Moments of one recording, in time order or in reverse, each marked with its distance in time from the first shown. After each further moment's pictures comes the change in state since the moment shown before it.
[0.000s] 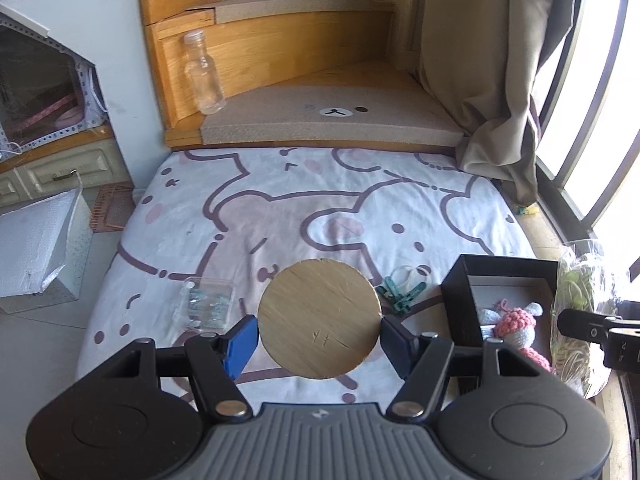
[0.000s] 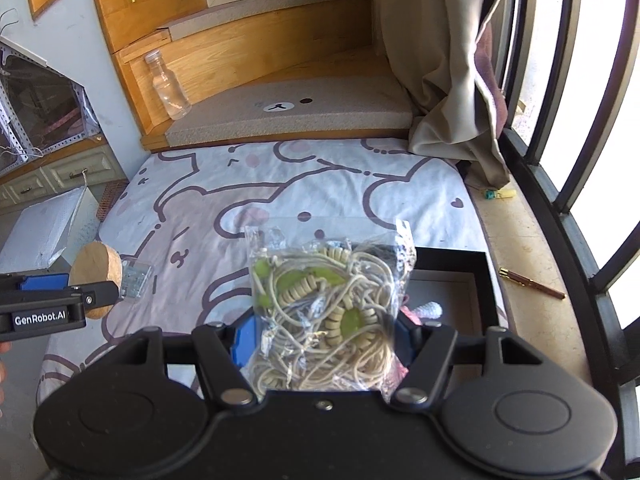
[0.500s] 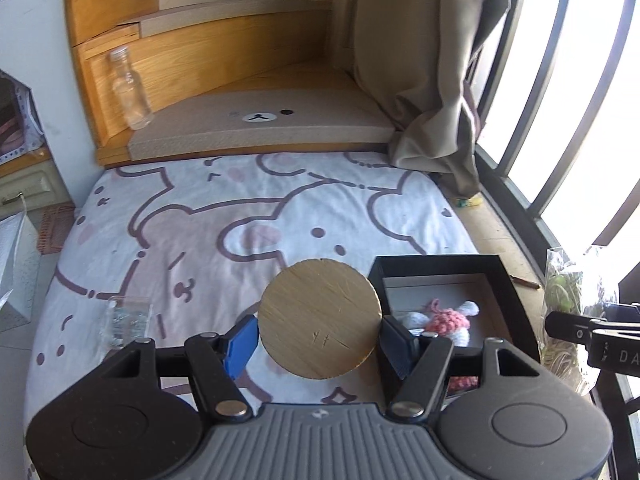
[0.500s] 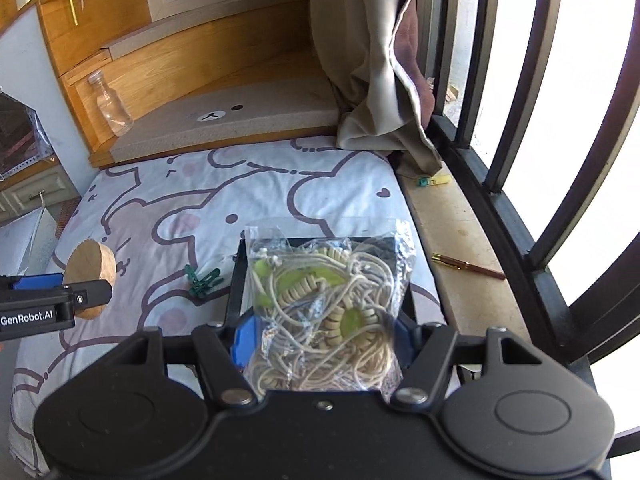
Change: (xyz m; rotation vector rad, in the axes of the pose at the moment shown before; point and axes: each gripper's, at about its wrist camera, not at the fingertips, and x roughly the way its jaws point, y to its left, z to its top) left arm 0.007 -0.066 0.003 0.069 -0.009 -0.121; right arm -0.016 -0.064 -0.011 0.084 -0.011 -0.112
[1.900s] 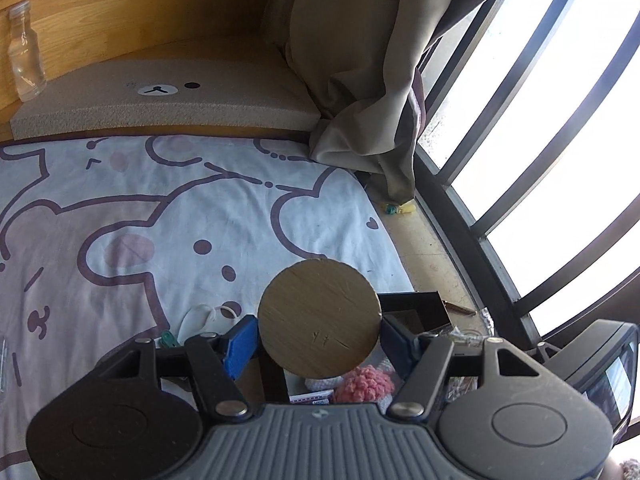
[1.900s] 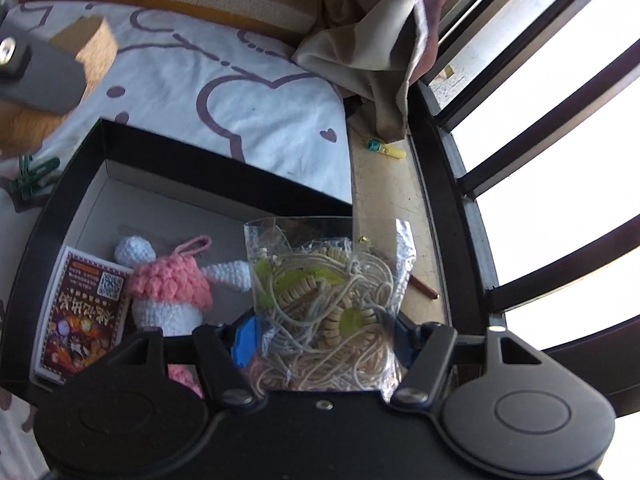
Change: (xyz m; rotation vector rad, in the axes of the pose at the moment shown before) left arm 0.107 -0.033 0.044 -0.069 0.053 -0.273; right arm 0.164 0.023 -0.010 -0.407 0.209 -0.385
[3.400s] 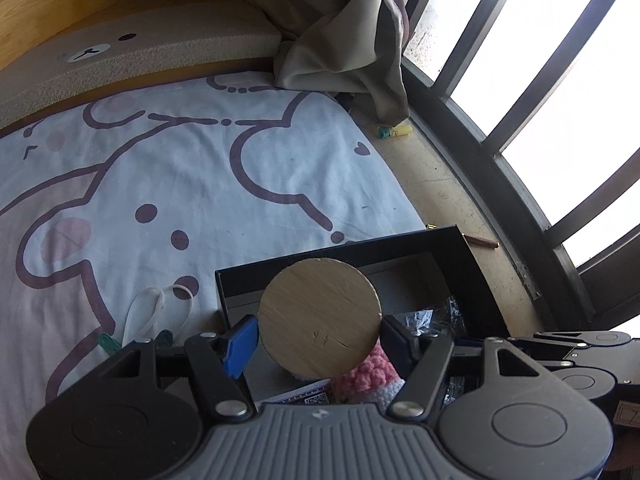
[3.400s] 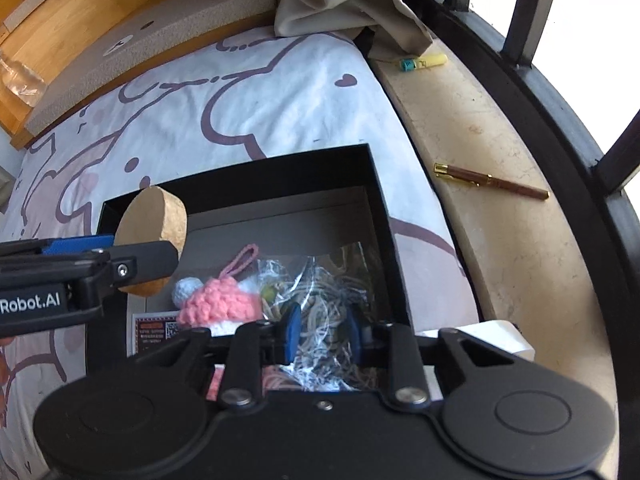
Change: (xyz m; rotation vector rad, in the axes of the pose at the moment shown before) left arm 0.082 -0.027 -0.007 0.155 0.191 0.026; right arm 0.045 -0.071 -0.024 0.498 0.094 0.489
